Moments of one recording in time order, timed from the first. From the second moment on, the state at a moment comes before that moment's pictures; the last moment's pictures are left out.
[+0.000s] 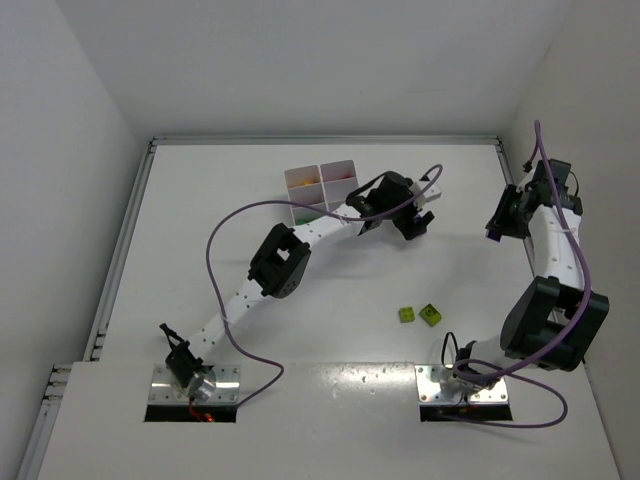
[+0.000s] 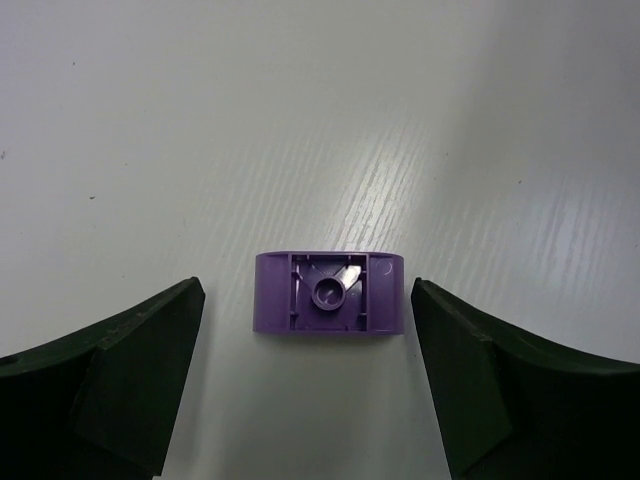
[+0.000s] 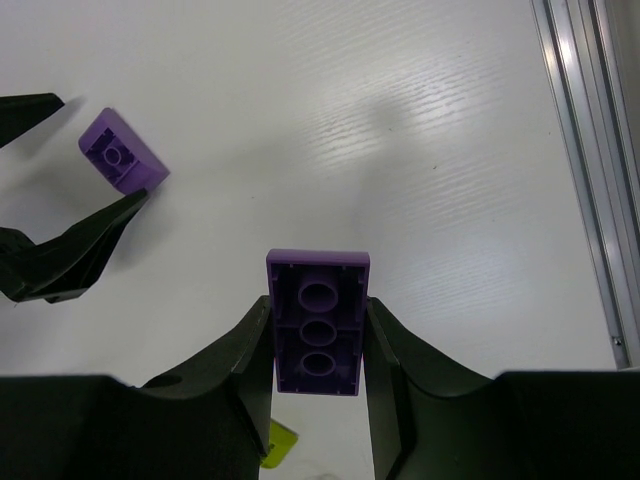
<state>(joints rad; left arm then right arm) -0.82 2.74 2.41 -0.14 0.31 0.20 -0.40 1.45 1.16 -0.69 -0.12 0.07</state>
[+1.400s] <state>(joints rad) -0.77 2.30 2.02 -0.24 0.53 0.21 -0.43 1.45 1.14 -0.68 -0.19 0.07</state>
